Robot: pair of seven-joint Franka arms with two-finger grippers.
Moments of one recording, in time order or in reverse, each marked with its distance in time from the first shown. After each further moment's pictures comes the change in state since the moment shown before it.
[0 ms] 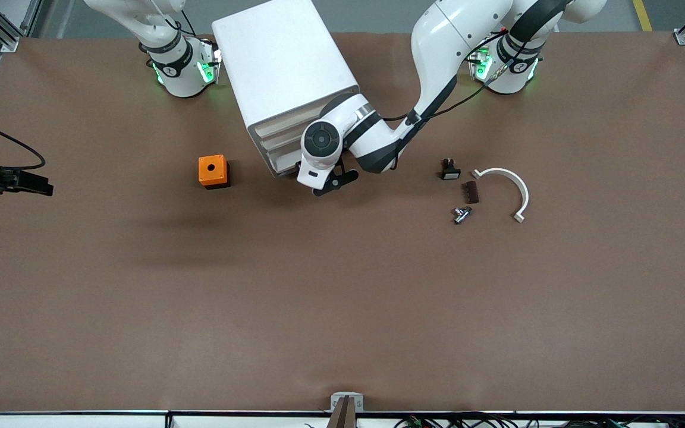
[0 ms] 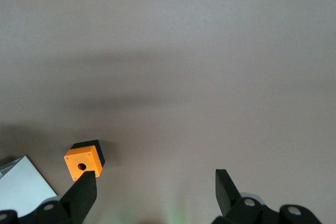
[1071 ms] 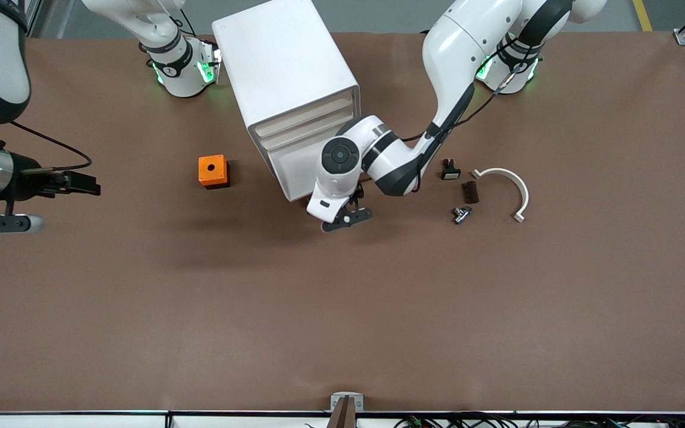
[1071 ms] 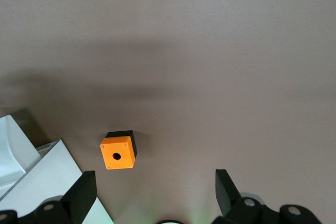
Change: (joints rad) left arm -0.006 0.007 0.122 0.091 0.150 0.047 0.154; right arm 0.088 0.003 -0.016 -0.042 0.089 -0.004 0.012
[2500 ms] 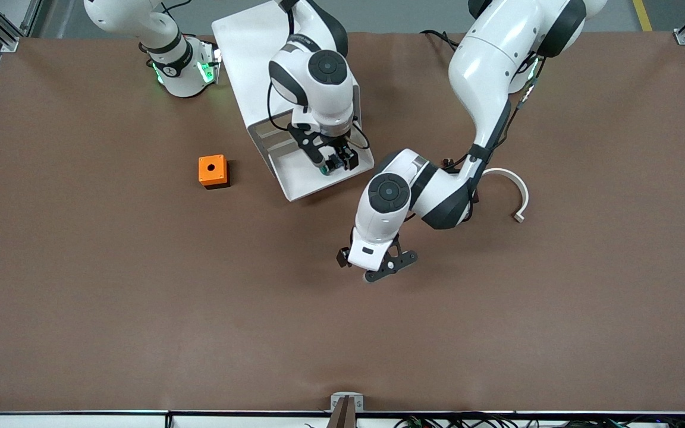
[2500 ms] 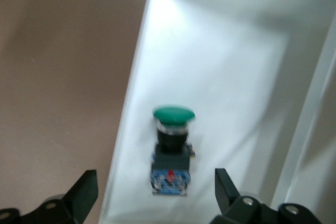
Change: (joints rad) left arm 0.071 0.061 0.167 0.180 0.000 0.052 0.064; right arm 0.892 0.160 0.020 -0.344 0.009 0.704 1.801
